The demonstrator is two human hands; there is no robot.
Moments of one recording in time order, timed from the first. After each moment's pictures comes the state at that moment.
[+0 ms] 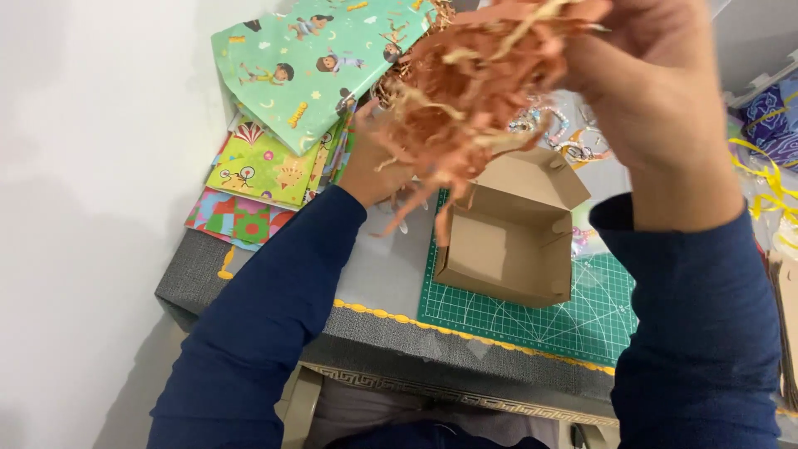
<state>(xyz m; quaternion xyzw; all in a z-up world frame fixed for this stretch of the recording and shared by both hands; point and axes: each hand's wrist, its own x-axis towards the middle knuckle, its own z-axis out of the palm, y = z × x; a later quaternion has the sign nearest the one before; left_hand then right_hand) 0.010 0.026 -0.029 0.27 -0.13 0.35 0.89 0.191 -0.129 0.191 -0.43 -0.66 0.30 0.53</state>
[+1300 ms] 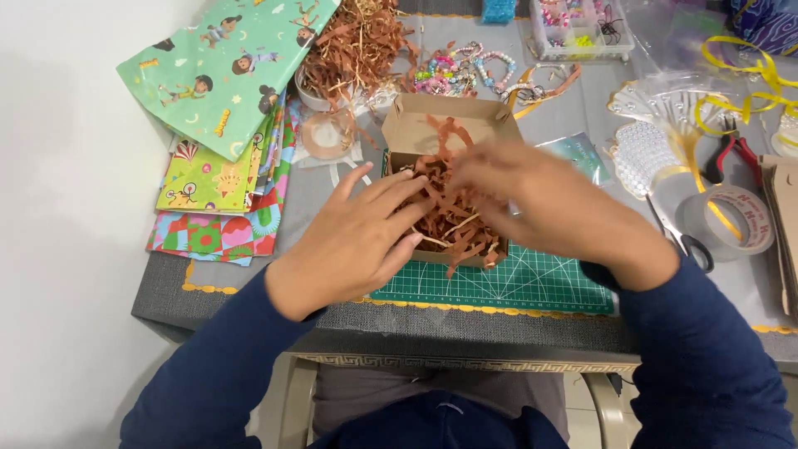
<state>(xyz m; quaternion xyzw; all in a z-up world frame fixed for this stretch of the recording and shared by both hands) -0.022 -0.134 0.077 0.98 0.08 0.17 0.03 0.221 -0.234 0.124 -0.52 -0.82 0.06 0.24</state>
